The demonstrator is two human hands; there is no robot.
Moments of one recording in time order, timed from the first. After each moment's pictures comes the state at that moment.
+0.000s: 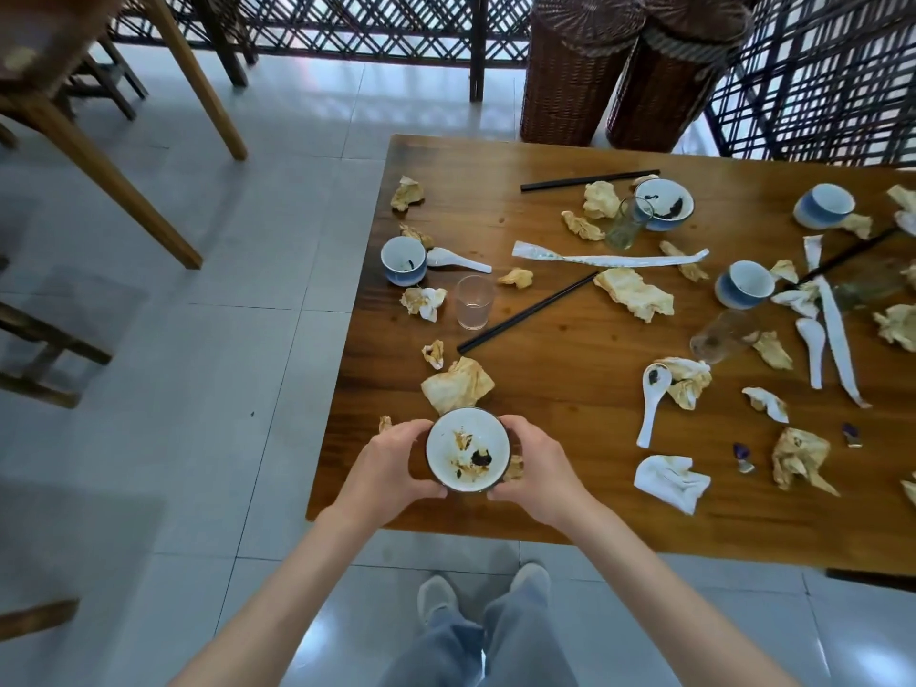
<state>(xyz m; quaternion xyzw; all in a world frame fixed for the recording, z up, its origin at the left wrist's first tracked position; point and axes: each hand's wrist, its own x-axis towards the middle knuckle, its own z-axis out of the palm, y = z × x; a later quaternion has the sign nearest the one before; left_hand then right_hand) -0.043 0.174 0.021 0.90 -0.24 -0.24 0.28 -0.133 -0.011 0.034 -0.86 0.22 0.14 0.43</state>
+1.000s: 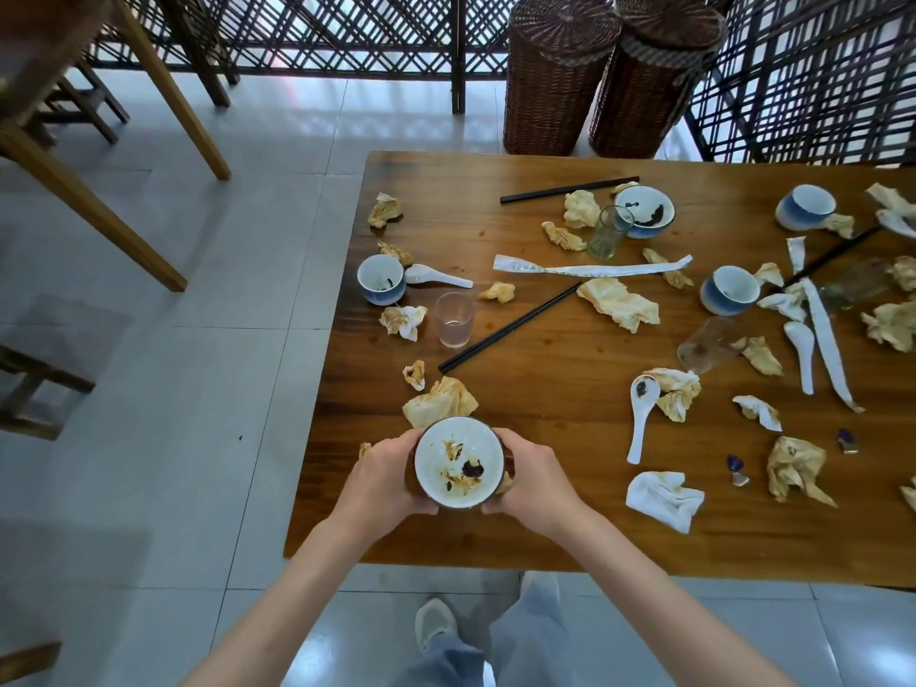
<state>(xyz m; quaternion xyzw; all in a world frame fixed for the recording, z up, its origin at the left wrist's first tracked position) -0.031 0.155 0.016 0.89 -0.27 -0.24 0.28 -0.123 -0.027 0.026 -0.86 0.22 0.13 0.45</state>
